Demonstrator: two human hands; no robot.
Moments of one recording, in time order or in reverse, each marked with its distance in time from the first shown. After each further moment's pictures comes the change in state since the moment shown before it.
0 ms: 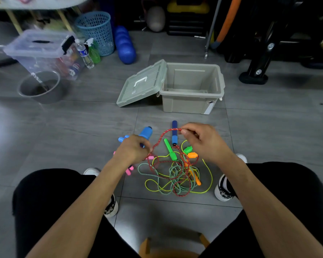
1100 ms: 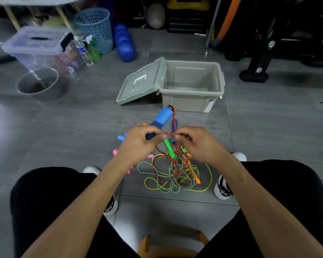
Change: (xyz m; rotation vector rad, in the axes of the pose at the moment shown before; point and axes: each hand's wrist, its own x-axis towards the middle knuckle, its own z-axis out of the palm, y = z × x) left_hand -0.019 0.020 0.003 -0.284 0.175 0.428; right_hand 0.000 0.004 0.013 0.030 -0.115 -0.057
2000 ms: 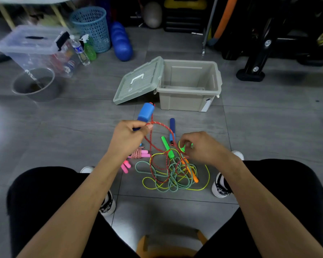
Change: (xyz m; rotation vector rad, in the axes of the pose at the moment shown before) left_hand 0.007 0.002 -0.013 -0.092 0.113 -0.192; right_hand -0.008 0.021 -0.003 -0.315 -0.164 0.191
